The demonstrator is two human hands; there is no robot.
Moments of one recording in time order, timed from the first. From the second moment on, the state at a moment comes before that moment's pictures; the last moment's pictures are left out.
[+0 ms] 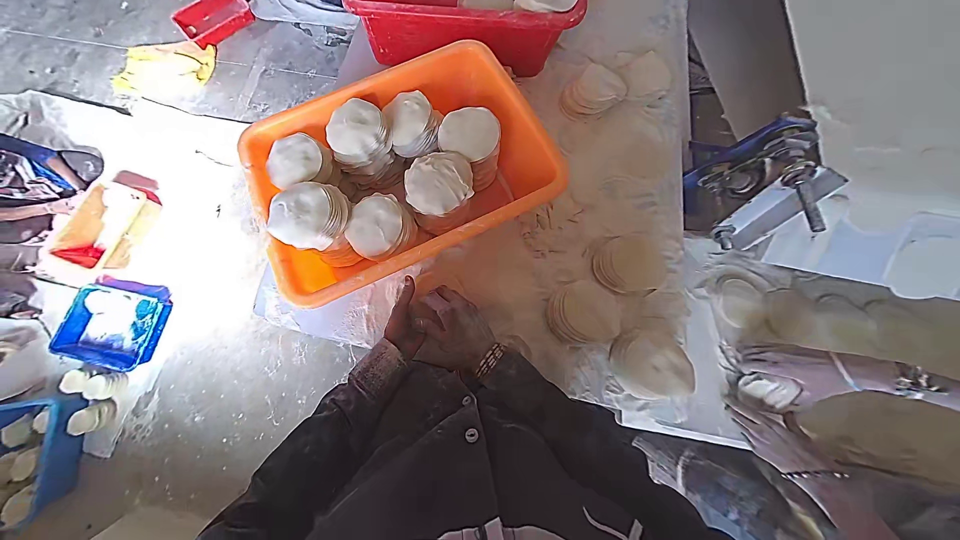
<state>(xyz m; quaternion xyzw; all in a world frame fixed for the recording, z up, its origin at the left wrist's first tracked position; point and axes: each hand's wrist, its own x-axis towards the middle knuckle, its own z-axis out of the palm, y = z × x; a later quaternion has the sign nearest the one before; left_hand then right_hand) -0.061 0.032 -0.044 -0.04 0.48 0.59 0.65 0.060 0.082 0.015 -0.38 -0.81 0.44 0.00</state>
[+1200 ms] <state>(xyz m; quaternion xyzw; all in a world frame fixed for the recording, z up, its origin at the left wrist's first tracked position) -0.028 0.081 -0.052 0.09 0.56 0.71 0.42 0.070 0.087 0.016 -0.45 -0.81 0.38 0.05</state>
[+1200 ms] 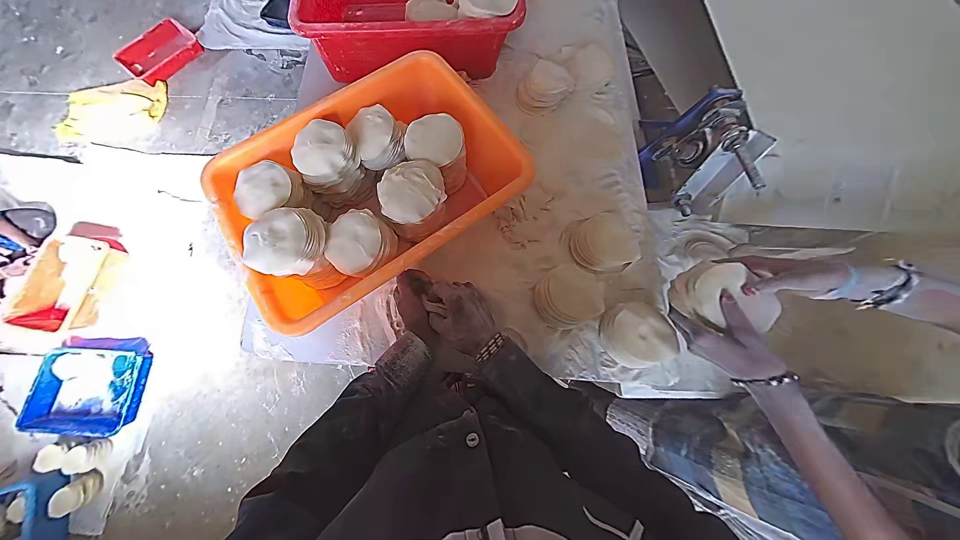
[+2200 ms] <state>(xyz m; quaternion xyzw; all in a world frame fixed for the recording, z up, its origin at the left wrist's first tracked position) -0.019 0.087 -0.057 0.12 0.55 0.73 0.38 0.086 0.085 -0.002 -0.45 -0.81 0.33 0.18</state>
